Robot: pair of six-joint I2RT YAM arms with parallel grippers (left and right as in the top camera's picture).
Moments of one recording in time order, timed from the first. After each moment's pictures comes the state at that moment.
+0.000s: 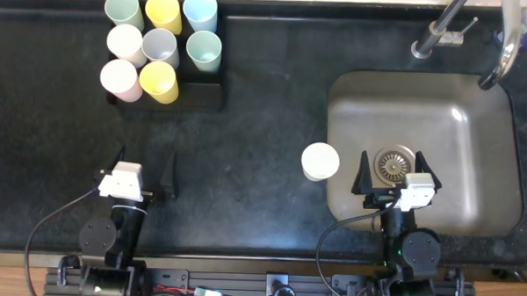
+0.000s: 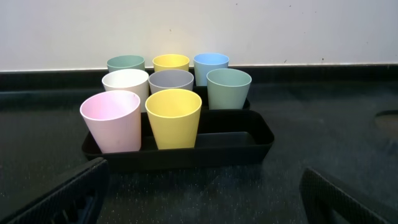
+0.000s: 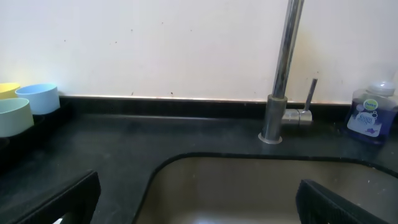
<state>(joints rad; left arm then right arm) -0.04 0.02 0.01 -0.07 0.09 -0.02 0.14 0.01 0.02 -0.01 0.09 0.03</state>
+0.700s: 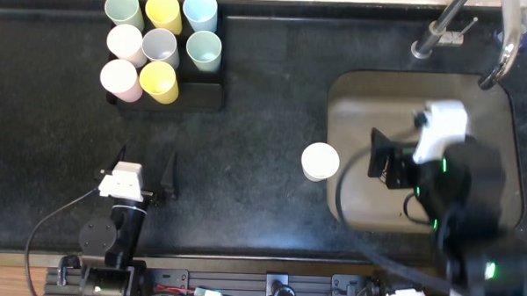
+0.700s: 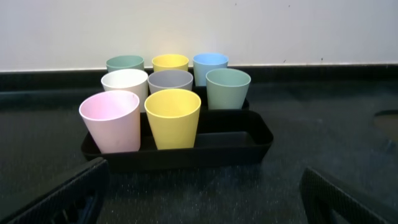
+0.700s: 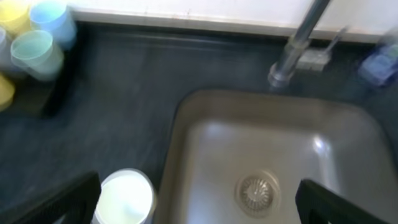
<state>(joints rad) -0.04 0.02 0.01 -0.07 0.10 -0.02 0.14 0.86 1.16 -0.98 0.01 0.04</state>
